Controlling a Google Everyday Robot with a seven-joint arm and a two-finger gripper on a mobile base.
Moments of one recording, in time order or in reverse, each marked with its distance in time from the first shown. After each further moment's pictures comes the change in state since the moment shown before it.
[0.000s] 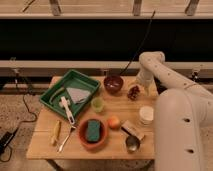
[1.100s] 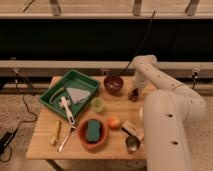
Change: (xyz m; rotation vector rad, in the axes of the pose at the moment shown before) arm -0.002 -0.009 0.031 -0.046 -0.029 -0.016
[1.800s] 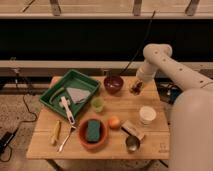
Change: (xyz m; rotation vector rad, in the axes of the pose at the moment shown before) arm -0.042 0.012 -0.120 0.172 0.030 -0.113
